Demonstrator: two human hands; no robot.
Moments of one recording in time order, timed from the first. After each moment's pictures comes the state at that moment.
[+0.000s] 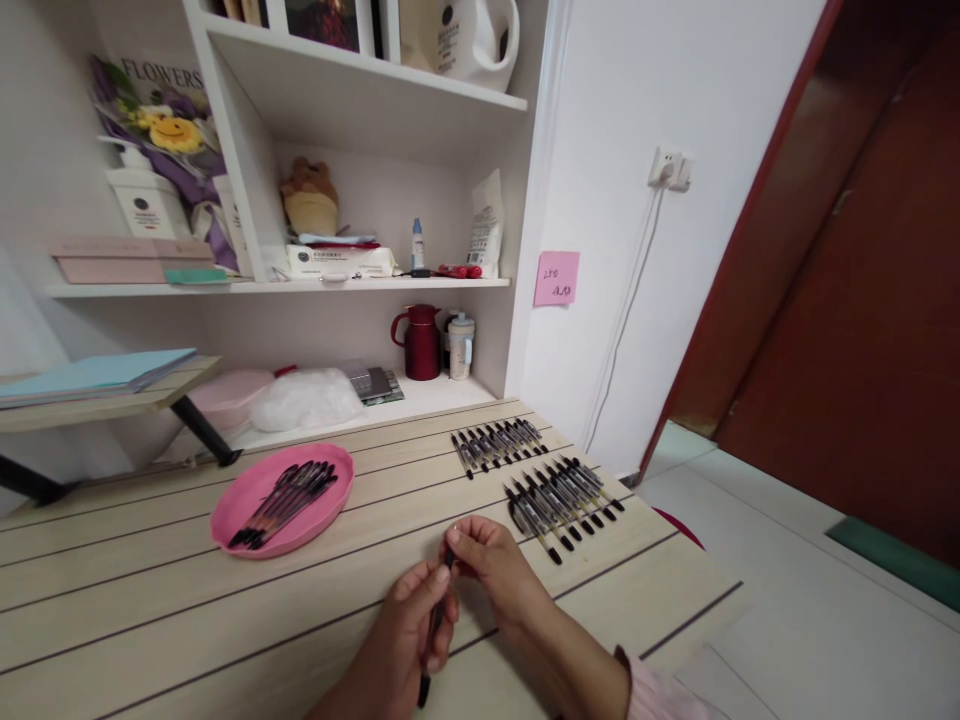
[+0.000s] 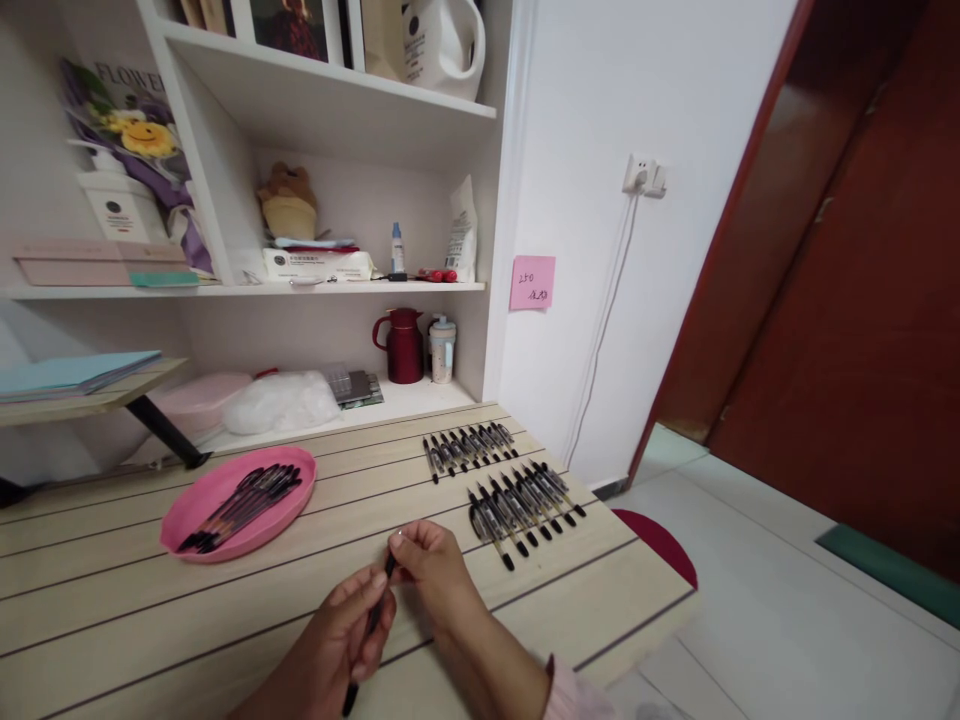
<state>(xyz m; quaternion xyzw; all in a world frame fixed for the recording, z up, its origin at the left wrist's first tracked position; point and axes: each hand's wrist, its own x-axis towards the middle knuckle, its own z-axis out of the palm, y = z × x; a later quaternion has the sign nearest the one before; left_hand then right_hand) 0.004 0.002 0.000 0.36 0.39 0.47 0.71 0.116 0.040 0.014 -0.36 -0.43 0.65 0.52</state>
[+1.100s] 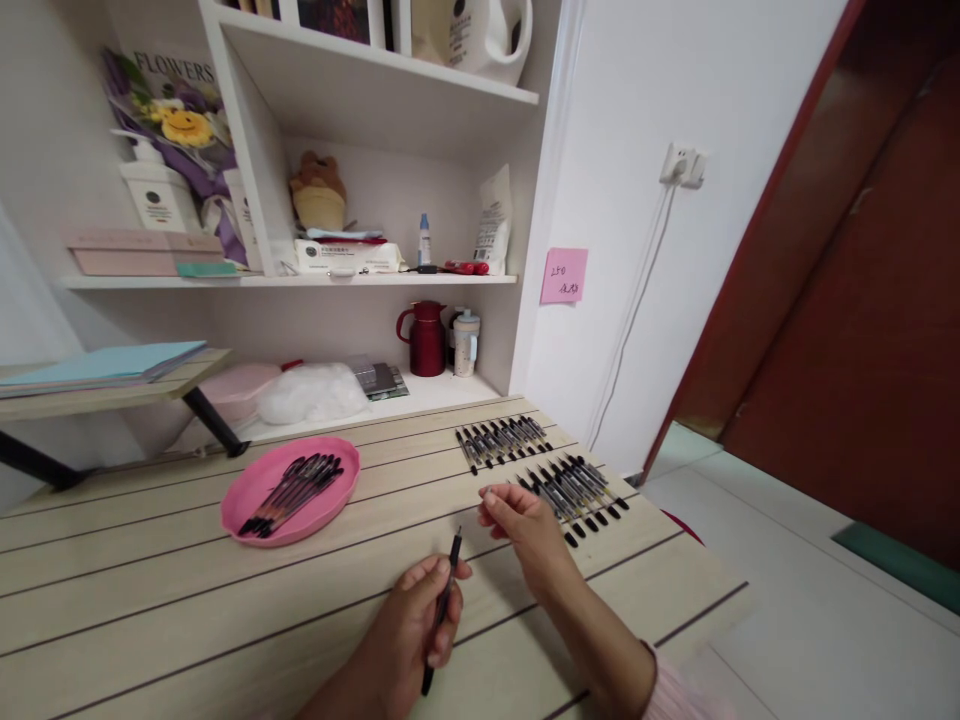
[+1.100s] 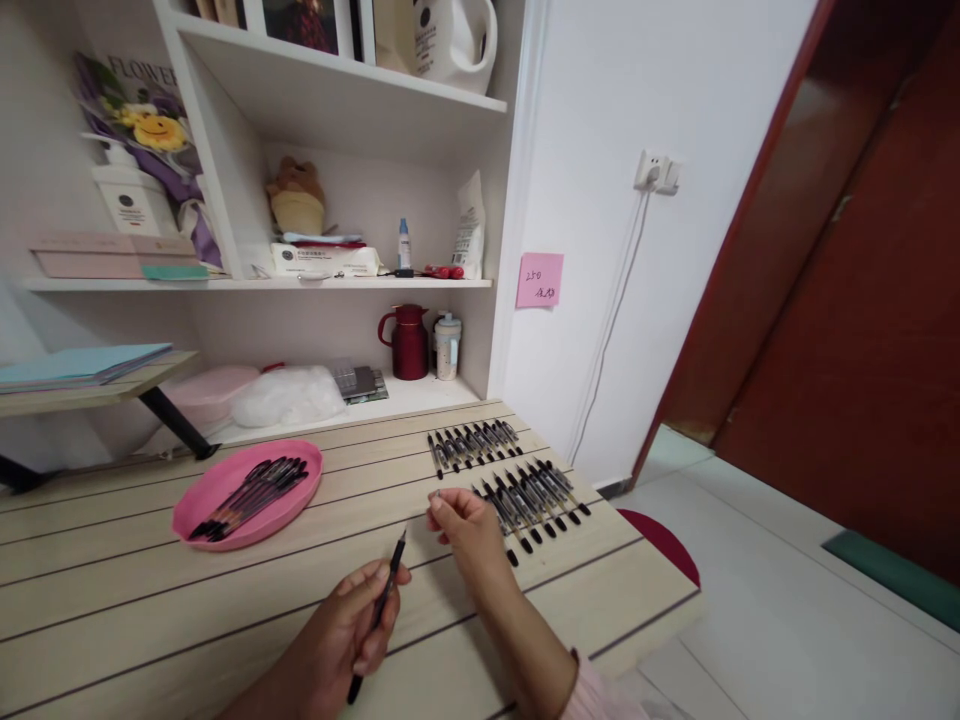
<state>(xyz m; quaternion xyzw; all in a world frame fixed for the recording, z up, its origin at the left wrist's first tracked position) -0.001 0.000 -0.003 0.34 0.38 0.46 0.73 0.150 0.059 0.017 -0.43 -0.49 0.51 0.56</state>
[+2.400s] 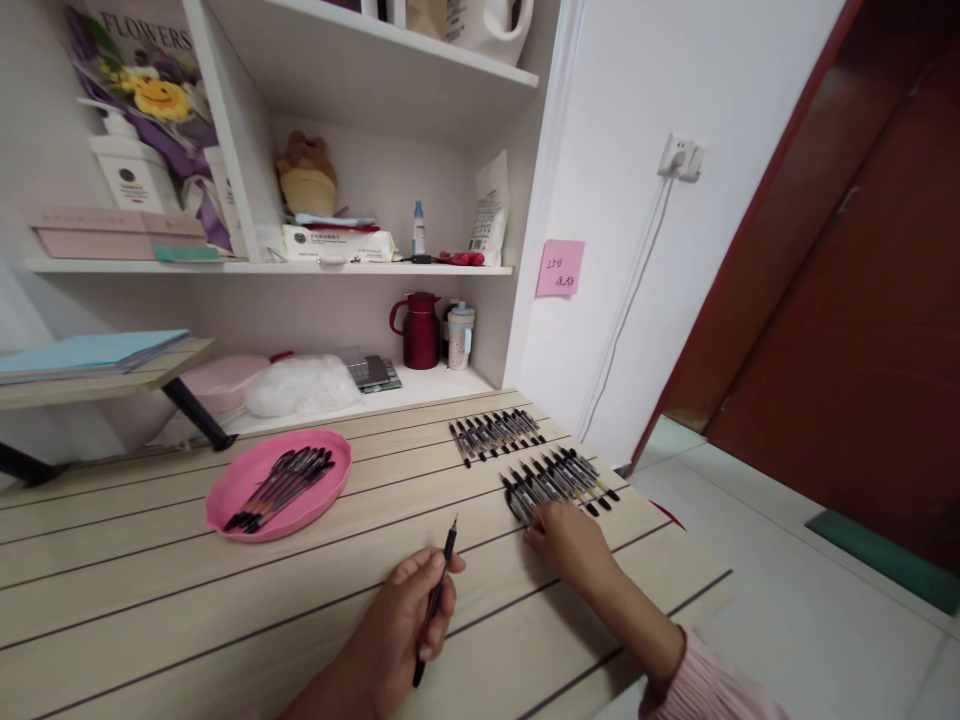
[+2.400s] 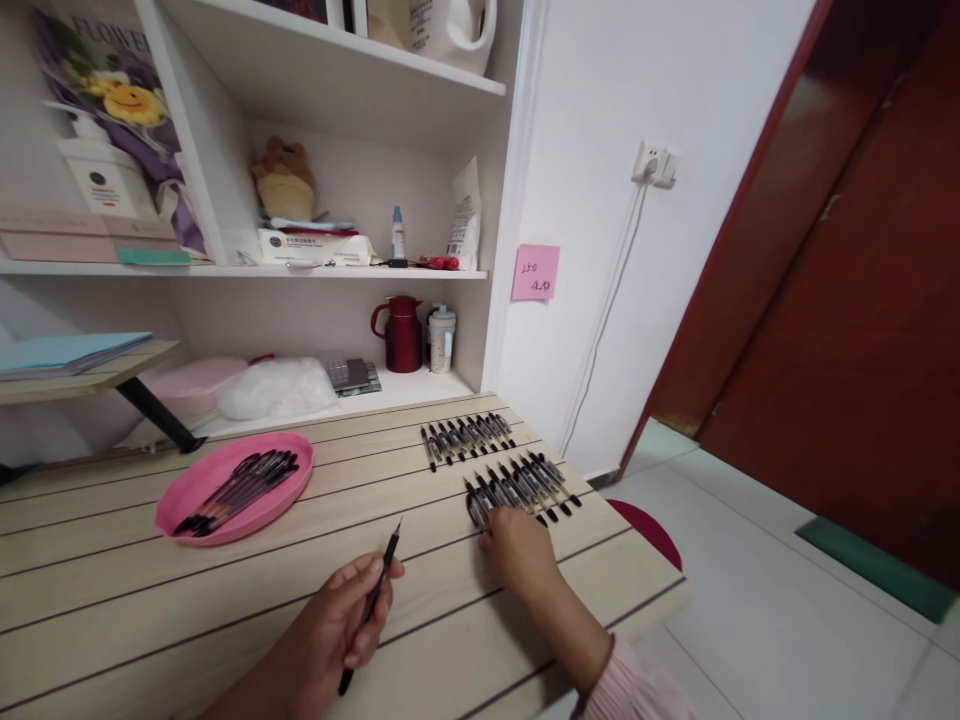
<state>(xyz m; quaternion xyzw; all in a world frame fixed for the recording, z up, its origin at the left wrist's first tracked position) -0.003 0.000 -0.003 0.36 0.39 0.44 0.73 0.212 0.061 0.012 -0.71 -0.70 0.05 0.05</state>
